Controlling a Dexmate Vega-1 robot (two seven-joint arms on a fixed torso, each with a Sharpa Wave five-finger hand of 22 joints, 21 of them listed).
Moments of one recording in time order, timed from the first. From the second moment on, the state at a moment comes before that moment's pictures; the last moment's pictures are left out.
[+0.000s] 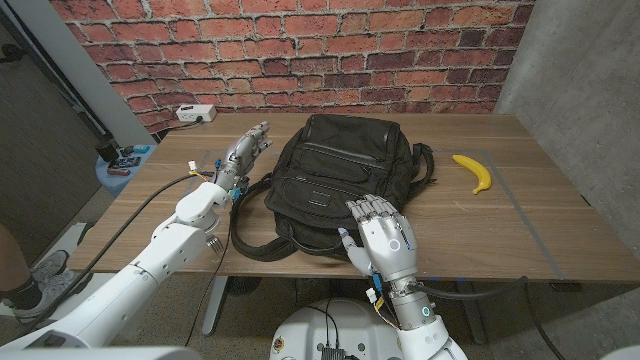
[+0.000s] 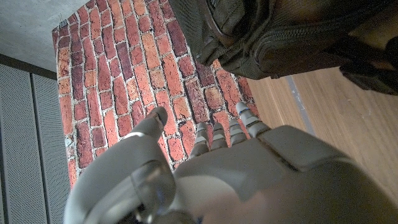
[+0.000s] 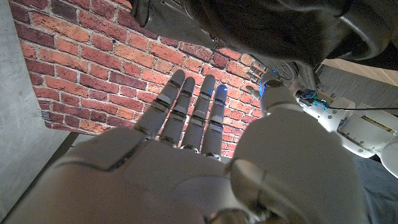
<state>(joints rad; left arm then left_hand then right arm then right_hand) 1.01 0.66 0.30 -1.62 -0.64 -0.22 0.05 0.53 0.19 0.63 -0.08 0.19 0.09 0.06 0.18 0.18 0.00 0.08 0.21 0.19 -0.03 0.10 0.19 0.17 0.08 0.07 0.37 0.17 -1.55 -0.61 -0.77 -2.19 -1.49 -0.62 -0.61 0.84 -0.04 0.38 -0.16 0.19 0.65 -0.05 0.26 0.22 0.63 -0.07 0.44 0.35 0.51 -0.05 0.30 0.25 0.57 -0.04 0.21 0.17</state>
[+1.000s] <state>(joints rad) 0.99 0.64 0.32 -1.64 -0.62 -0.20 0.07 0.53 0.19 0.63 -0.08 0.19 0.09 0.06 0.18 0.18 0.00 0.08 0.21 0.19 -0.03 0.10 0.19 0.17 0.08 0.07 0.35 0.17 -1.46 -0.70 -0.78 -2.08 -1.40 -0.59 -0.76 0.85 -0.04 0.38 -0.16 0.19 0.68 -0.06 0.26 0.22 0.67 -0.08 0.47 0.36 0.55 -0.05 0.31 0.26 0.58 -0.04 0.20 0.17</state>
